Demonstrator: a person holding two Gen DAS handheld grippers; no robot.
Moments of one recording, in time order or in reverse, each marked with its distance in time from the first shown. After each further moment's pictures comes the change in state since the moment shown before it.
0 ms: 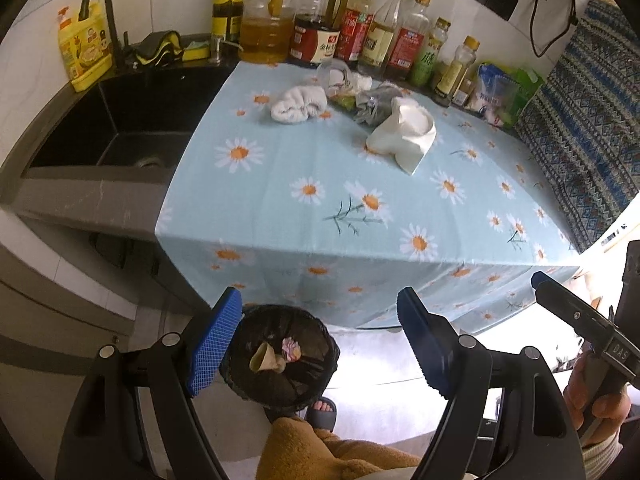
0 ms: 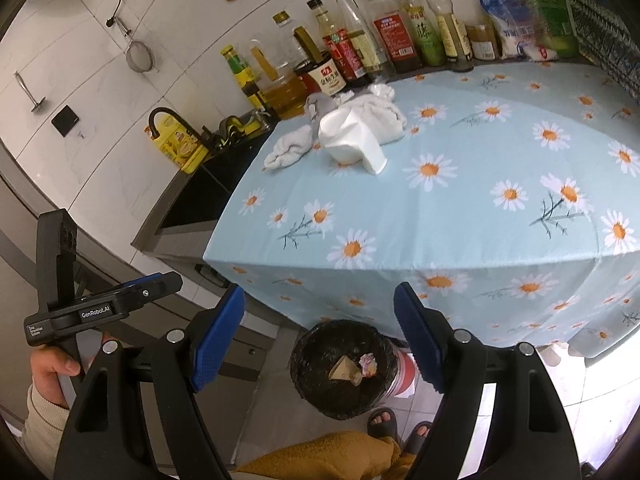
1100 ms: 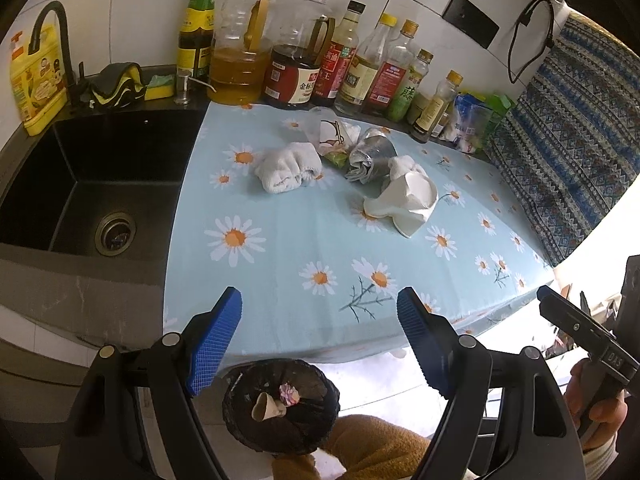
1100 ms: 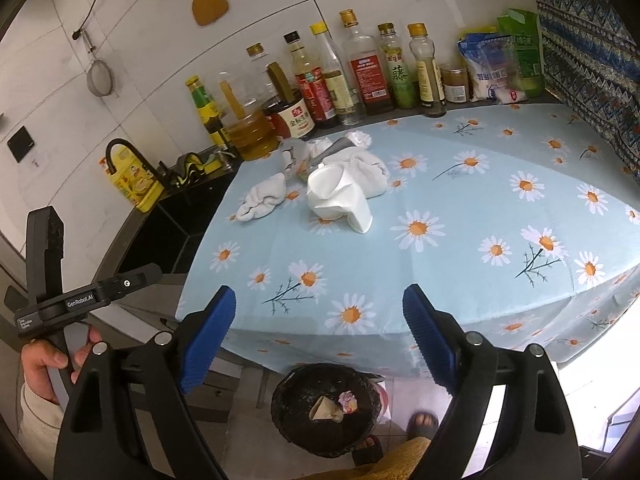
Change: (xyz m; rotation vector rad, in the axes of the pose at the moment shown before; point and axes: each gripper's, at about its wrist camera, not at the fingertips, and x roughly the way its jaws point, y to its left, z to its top) left arm 0.022 0.056 0.086 0.080 -0.046 -0.170; right arm 0.018 0.047 0.044 0.034 -0.109 -0.218
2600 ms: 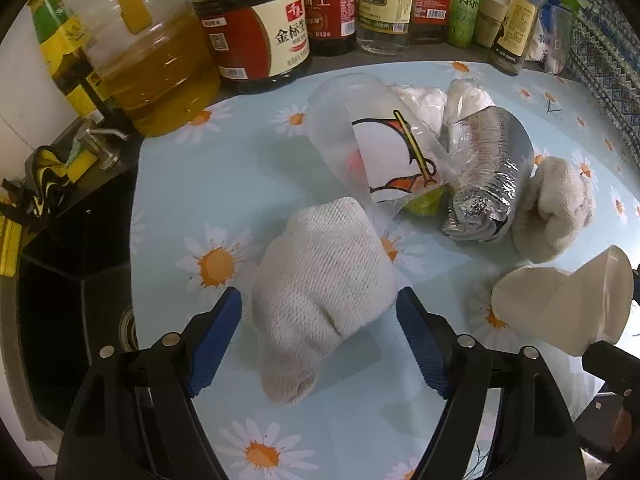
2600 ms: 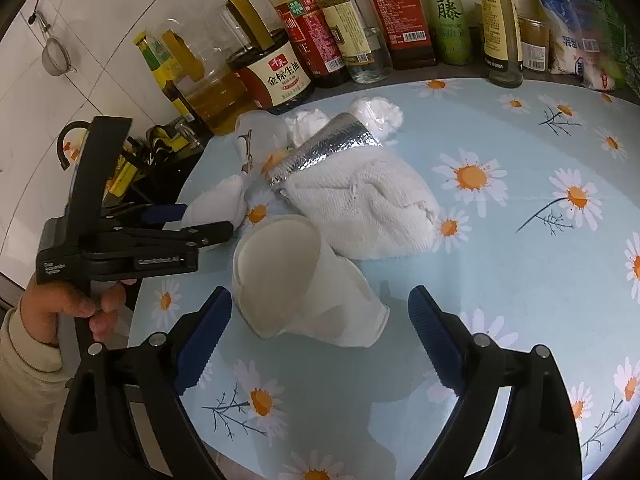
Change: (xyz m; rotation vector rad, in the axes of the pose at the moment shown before) left arm 0.216 -0.001 0.138 0.282 0.272 0.267; right arm 0.191 -0.038 0.095 -0.032 0.200 0.078
